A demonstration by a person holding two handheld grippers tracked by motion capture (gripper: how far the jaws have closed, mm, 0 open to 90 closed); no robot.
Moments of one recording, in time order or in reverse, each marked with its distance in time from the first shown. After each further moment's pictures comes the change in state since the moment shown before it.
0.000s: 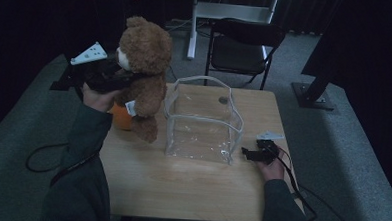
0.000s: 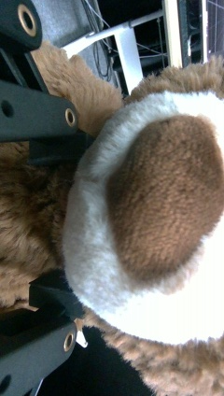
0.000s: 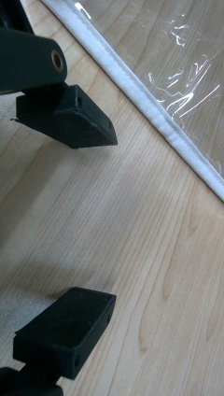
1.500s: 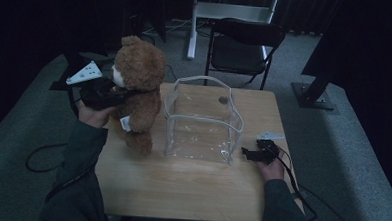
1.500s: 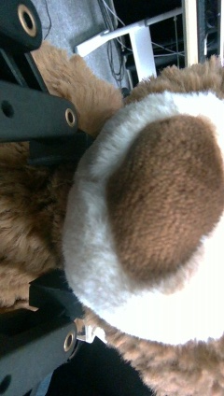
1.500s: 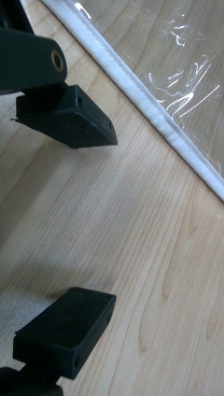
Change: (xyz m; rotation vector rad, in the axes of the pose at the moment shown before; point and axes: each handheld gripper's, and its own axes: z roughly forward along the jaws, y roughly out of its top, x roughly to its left) left arm -0.004 -0.041 -0.019 0.020 0.005 -0.031; right arm 0.000 0.000 0.000 0.000 0.000 -0.001
